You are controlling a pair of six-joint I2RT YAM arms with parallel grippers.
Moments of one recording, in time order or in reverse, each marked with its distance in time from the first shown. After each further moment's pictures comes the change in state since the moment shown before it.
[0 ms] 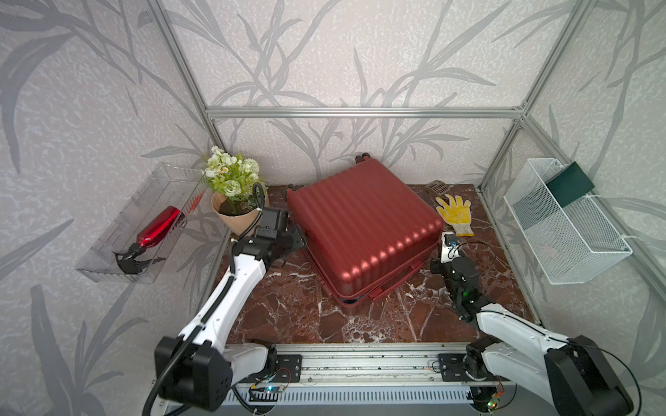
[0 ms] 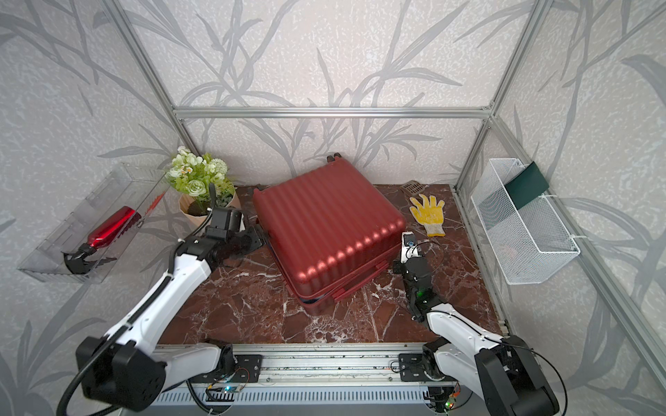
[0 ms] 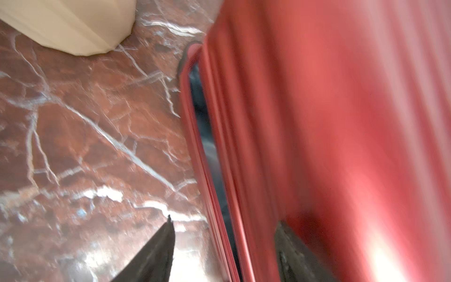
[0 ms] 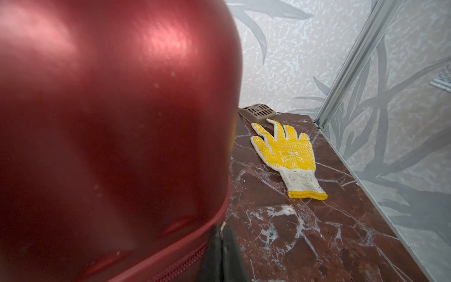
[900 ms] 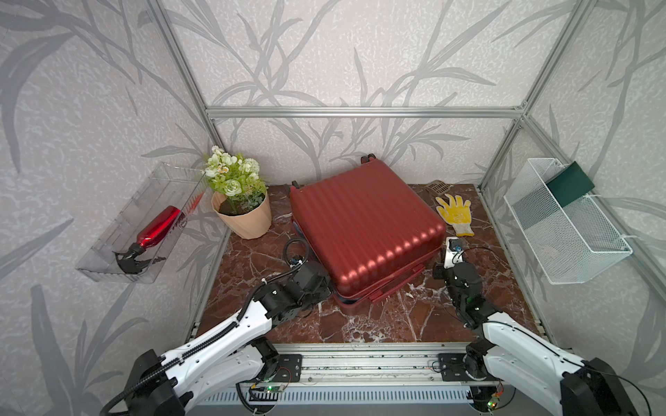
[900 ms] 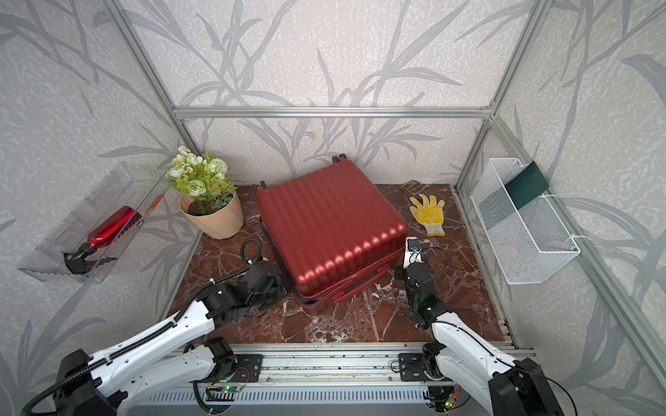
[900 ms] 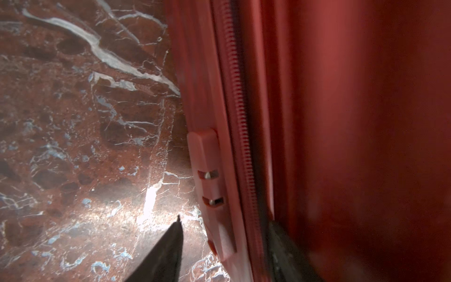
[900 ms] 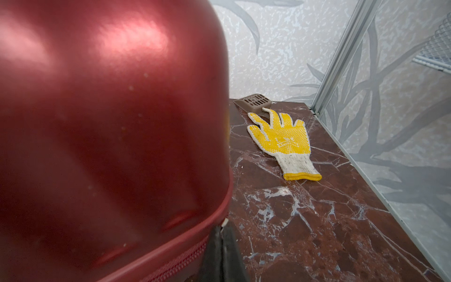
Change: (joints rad) left arm -0.501 -0.164 -0.367 0.095 -0.151 -0.529; right arm 0.031 -0.142 -0.029 -0.143 0.040 0.069
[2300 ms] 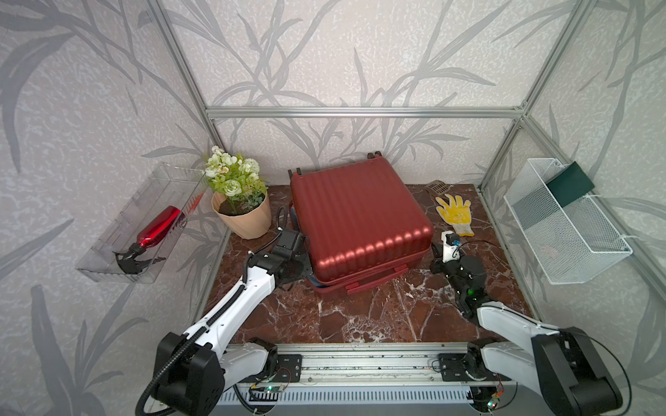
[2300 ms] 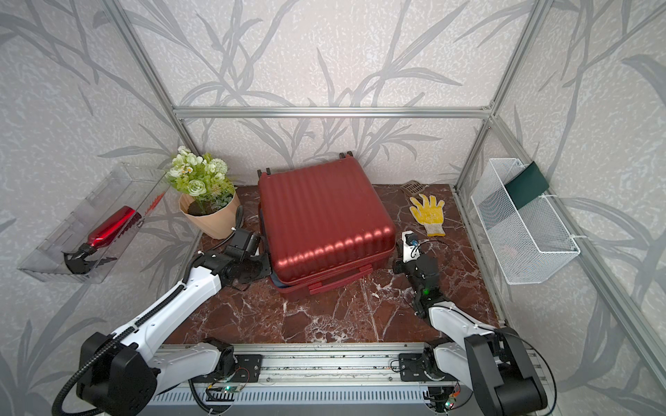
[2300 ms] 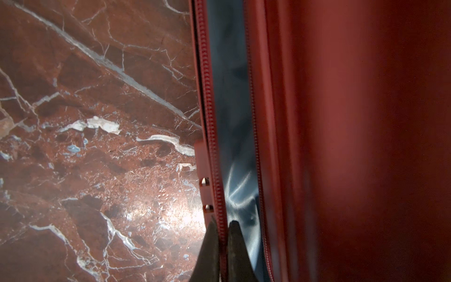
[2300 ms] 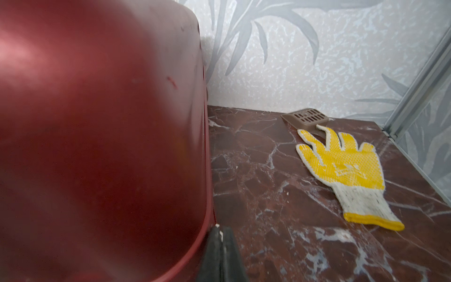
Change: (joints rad) left arm 0.446 0.207 0.219 -0.174 0.108 0.637; right arm -0.225 0.280 0.002 0.368 -0.461 -0.073
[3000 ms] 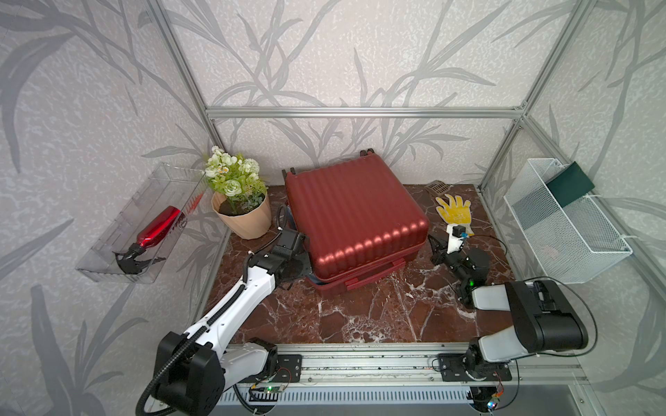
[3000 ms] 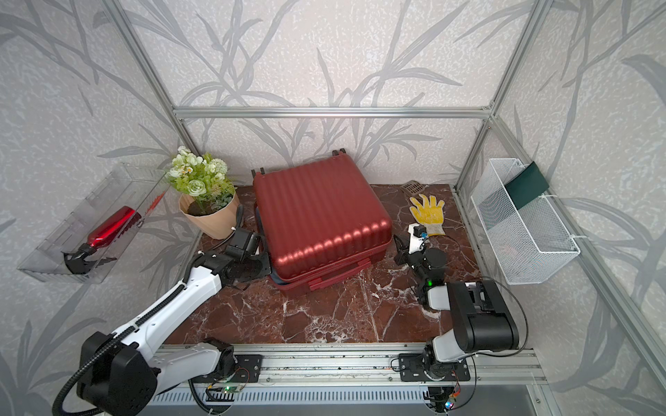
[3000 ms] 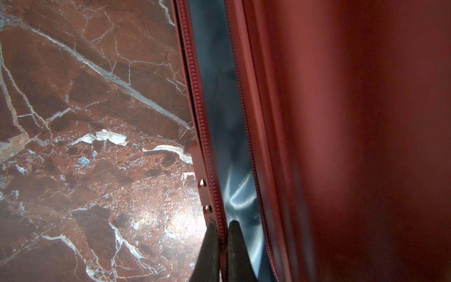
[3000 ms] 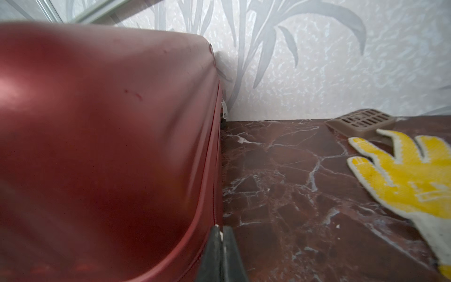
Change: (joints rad) left arm 0.000 0.001 0.000 0.014 -0.026 0.024; right arm -0.197 0.351 0.071 0.372 -0.431 0.232
